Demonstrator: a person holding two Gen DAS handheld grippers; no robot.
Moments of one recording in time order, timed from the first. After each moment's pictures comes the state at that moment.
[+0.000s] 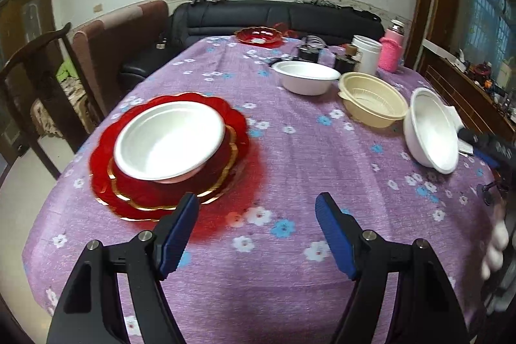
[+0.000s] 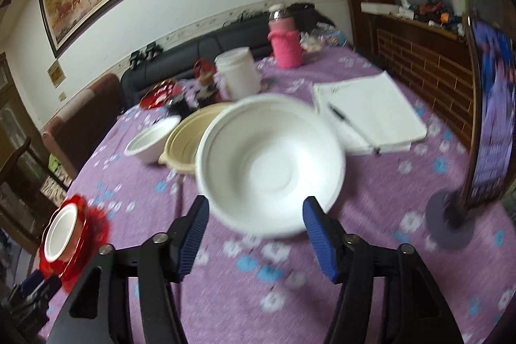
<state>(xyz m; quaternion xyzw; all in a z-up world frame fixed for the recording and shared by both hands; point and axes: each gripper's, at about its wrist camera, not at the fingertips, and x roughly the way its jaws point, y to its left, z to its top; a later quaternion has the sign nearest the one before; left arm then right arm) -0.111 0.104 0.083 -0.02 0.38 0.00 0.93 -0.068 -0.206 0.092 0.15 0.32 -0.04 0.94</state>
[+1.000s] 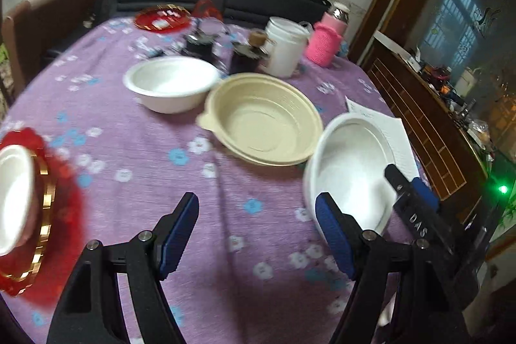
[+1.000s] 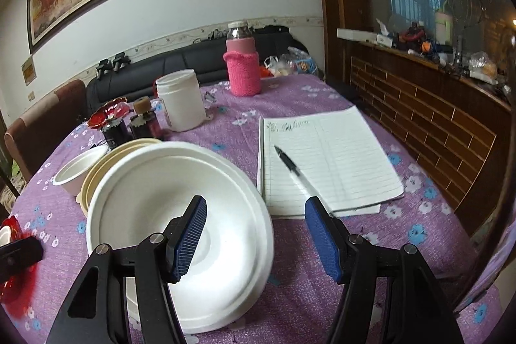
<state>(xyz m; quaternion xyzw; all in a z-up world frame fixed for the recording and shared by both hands) 0.017 -0.031 0.078 -0.09 0.43 -0.14 0.89 -0.008 -0.264 0.061 0.11 0.30 -0.10 0.94</state>
